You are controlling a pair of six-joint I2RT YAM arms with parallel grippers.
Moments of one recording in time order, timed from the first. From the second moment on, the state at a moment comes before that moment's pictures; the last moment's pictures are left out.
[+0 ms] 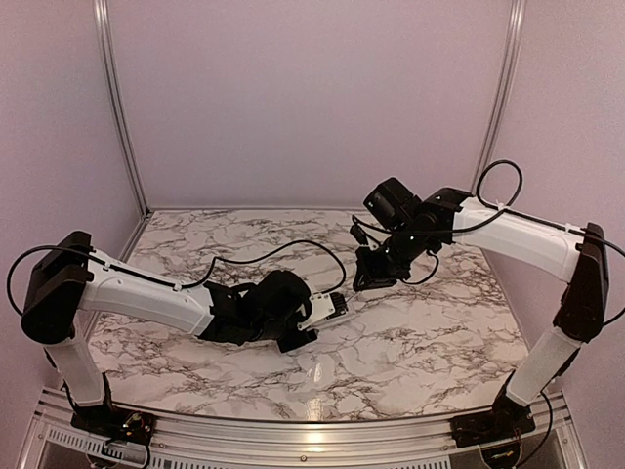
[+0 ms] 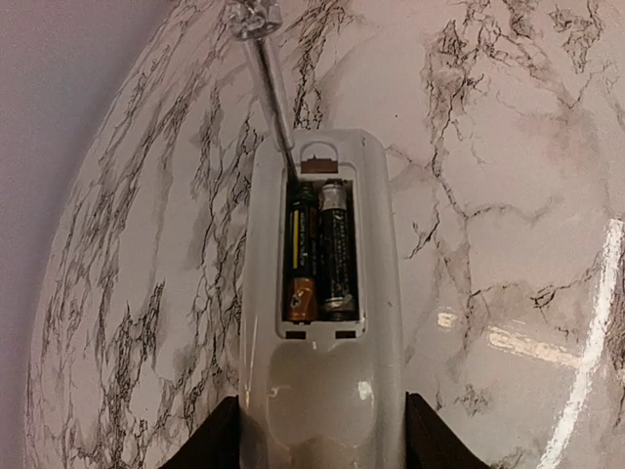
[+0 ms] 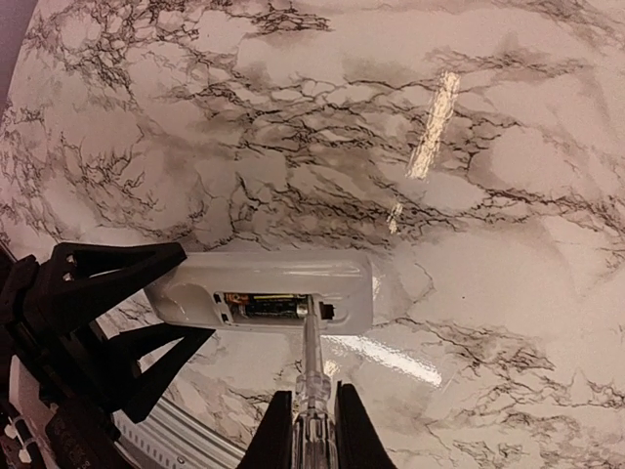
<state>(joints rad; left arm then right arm) -1.14 1.81 1.09 -0.04 -0.29 0.32 0.77 1.65 1.44 -0.91 -0.16 0.49</state>
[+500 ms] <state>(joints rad) -1.15 1.69 0.97 0.08 -0.29 0.32 0.70 1.54 1.35 -0.81 -0.33 0.51</state>
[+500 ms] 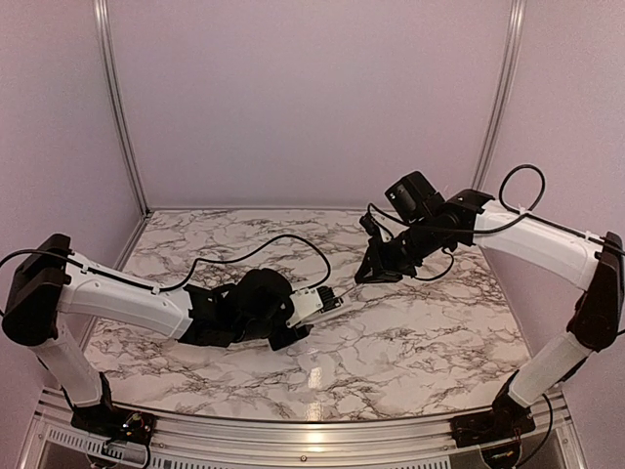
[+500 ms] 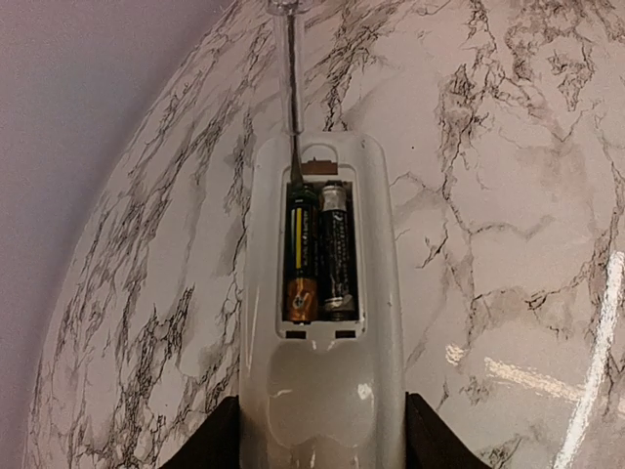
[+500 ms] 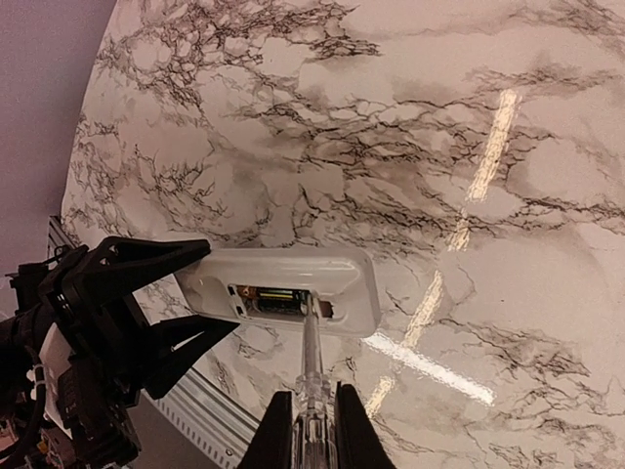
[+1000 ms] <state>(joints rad) -1.15 1.66 0.93 0.09 -0.29 0.32 0.70 1.51 1.28 -0.73 -0.38 0.55</state>
